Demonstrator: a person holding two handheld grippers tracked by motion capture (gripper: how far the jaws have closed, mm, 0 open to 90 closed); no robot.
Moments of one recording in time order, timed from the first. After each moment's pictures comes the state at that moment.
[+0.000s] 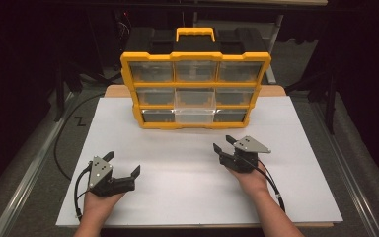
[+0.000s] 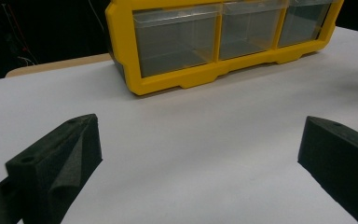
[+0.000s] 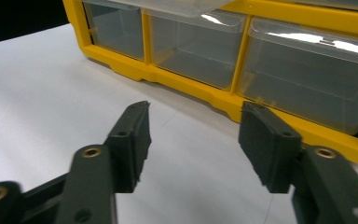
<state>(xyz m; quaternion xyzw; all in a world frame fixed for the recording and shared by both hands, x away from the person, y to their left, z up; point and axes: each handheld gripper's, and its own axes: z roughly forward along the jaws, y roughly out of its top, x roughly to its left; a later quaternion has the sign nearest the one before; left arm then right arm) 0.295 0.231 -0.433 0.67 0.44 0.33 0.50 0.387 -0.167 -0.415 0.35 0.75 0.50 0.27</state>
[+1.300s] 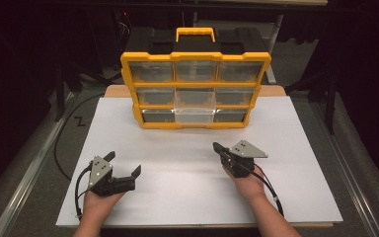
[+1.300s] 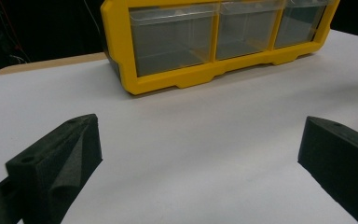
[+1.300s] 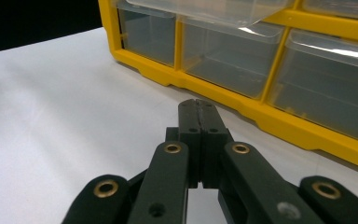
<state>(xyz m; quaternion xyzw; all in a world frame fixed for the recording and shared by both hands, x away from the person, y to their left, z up) 0.299 0.232 -0.436 0.67 0.43 0.32 0.51 0.375 -0.157 -0.416 0.31 0.75 0.52 0.26</state>
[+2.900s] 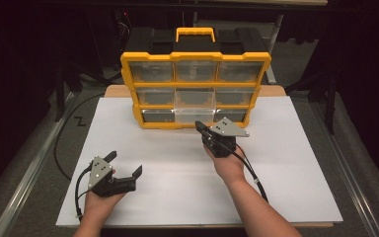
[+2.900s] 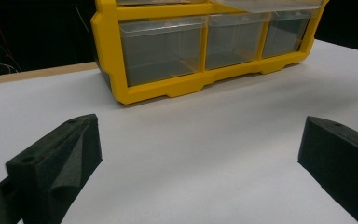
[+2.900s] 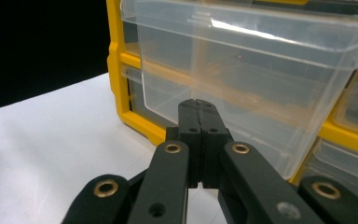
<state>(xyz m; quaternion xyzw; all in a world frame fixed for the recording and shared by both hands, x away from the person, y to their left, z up) 0.296 0.229 -0.434 0.67 0.42 0.32 0.53 0.401 -0.100 -0.366 0.30 0.73 0.54 0.28</state>
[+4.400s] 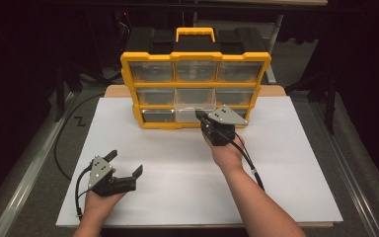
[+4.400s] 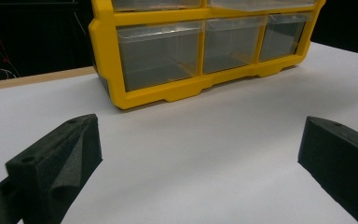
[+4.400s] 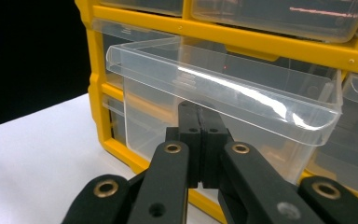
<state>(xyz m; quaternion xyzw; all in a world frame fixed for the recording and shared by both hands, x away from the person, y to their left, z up) 0.297 0.229 -0.432 0.67 0.41 0.32 0.53 0.415 -0.092 -0.338 0.31 0.72 0.54 0.31</state>
